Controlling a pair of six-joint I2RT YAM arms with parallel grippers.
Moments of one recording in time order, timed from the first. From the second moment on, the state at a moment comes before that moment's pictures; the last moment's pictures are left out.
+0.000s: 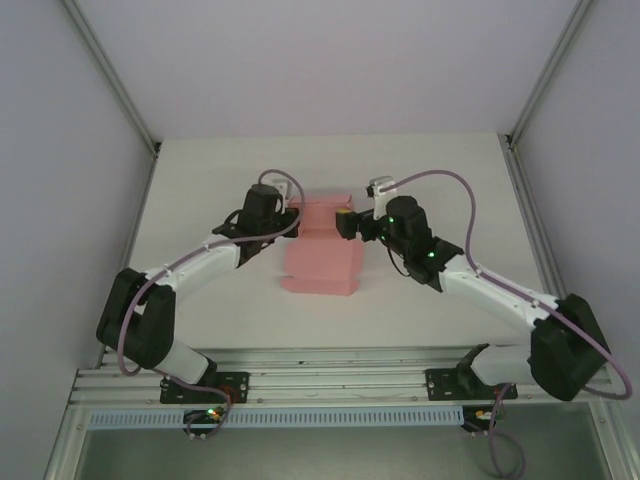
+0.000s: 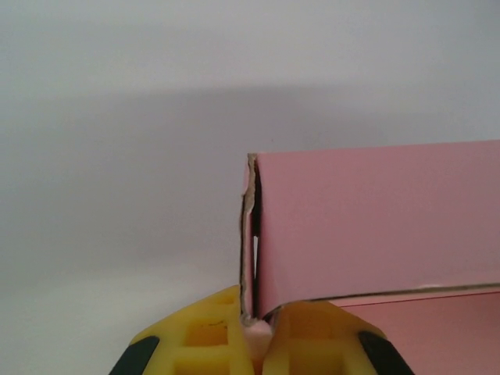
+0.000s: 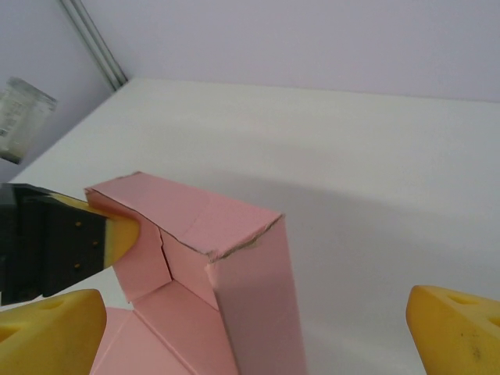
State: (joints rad) left arm -0.55 1.51 0.97 -0.11 0.07 -0.37; right arm 0.59 1.27 0.83 0.11 0.12 0.25
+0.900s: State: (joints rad) left arm -0.74 2.03 1.67 -0.95 -0.01 0.51; right arm 0.32 0.90 0.61 -0.30 0.22 0.48
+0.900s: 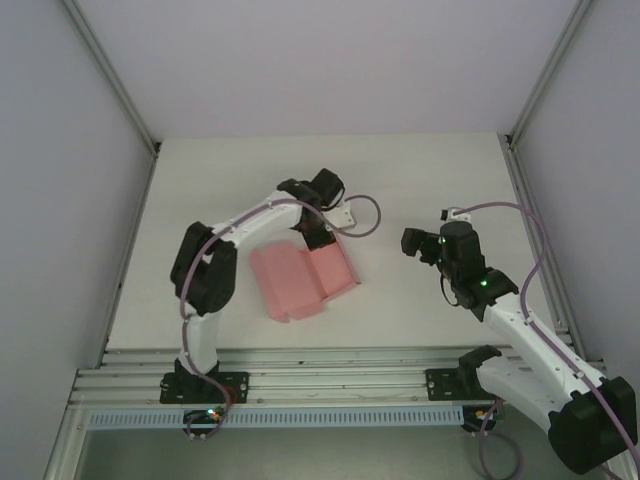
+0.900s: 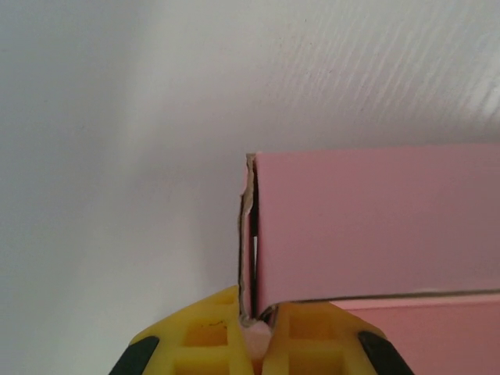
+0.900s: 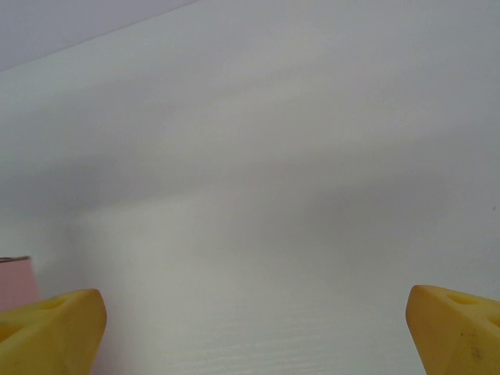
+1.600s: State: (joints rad) left arm -0.80 2.18 1.82 -1.04 -0.16 0.57; right arm 0.29 0.90 0.58 -0.32 0.18 0.48
